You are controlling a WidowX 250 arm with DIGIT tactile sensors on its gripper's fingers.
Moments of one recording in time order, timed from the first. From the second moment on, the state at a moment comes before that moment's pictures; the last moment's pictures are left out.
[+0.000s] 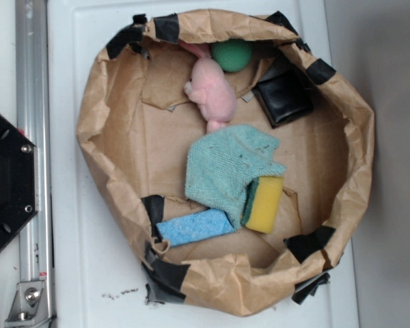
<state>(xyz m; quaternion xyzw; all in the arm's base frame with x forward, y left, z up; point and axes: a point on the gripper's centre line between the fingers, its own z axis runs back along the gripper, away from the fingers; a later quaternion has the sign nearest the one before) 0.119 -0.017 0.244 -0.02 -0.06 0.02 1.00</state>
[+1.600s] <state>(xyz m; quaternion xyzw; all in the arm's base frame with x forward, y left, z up) 0.247 -0.027 0.043 -0.13 0.14 0.21 0.96</state>
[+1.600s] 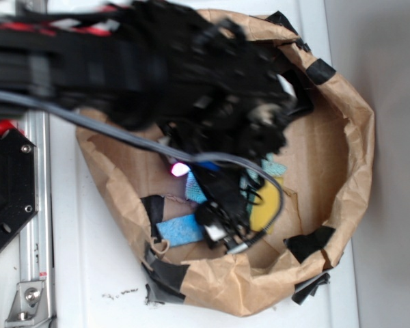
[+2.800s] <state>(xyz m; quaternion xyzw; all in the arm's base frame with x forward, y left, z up) 0.217 -0.069 0.036 -0.03 0.12 0.11 0.99</state>
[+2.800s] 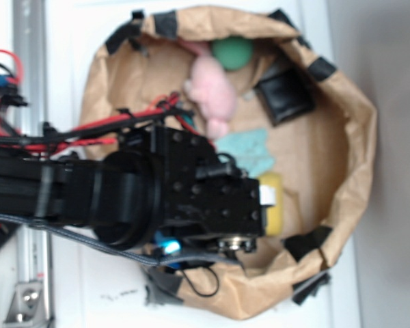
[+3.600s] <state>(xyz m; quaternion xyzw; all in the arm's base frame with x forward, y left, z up) 0.212 0.017 0.161 0.03 0.04 0.06 1.00</state>
